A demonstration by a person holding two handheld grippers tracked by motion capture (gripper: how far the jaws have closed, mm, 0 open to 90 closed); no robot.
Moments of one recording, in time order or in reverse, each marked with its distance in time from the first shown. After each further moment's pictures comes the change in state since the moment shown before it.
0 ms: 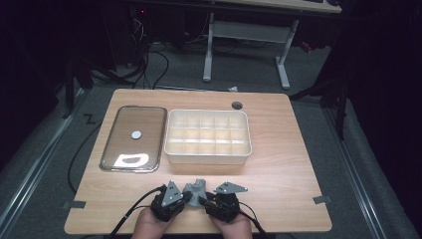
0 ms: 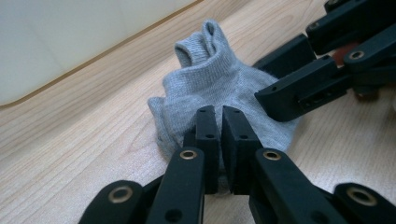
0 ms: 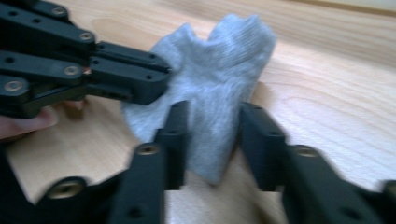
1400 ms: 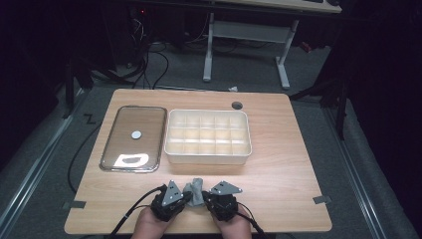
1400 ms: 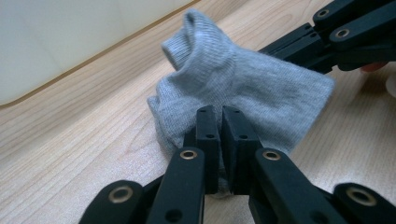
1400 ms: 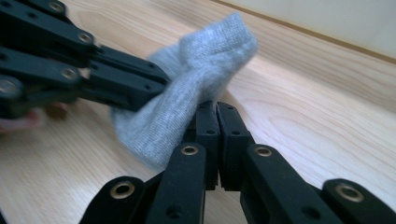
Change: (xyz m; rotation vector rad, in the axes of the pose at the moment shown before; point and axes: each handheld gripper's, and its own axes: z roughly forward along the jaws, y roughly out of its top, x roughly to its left) left arm 0.001 0.000 0.001 0.001 -0.002 0.002; right arm 0.011 0.011 0.001 -0.009 -0.095 -0.117
